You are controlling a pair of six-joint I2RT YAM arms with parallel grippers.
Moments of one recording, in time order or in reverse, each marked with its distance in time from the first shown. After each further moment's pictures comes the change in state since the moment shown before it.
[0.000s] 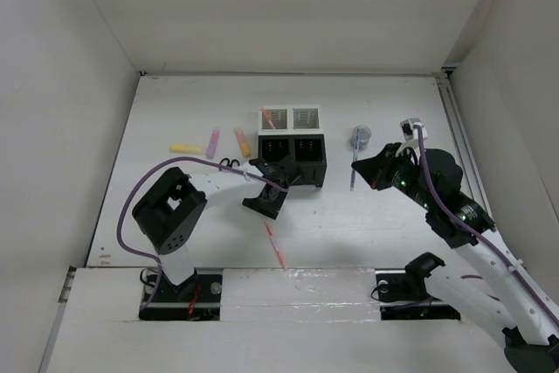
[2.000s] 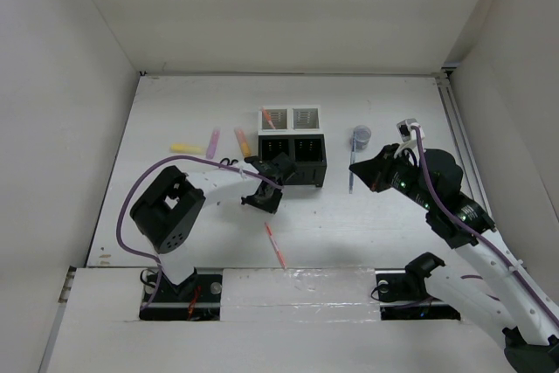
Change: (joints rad) left arm 0.048 0.017 -0.021 0.000 0.055 0.003; right arm 0.000 -0.002 0.000 -0.001 -0.056 -0.018
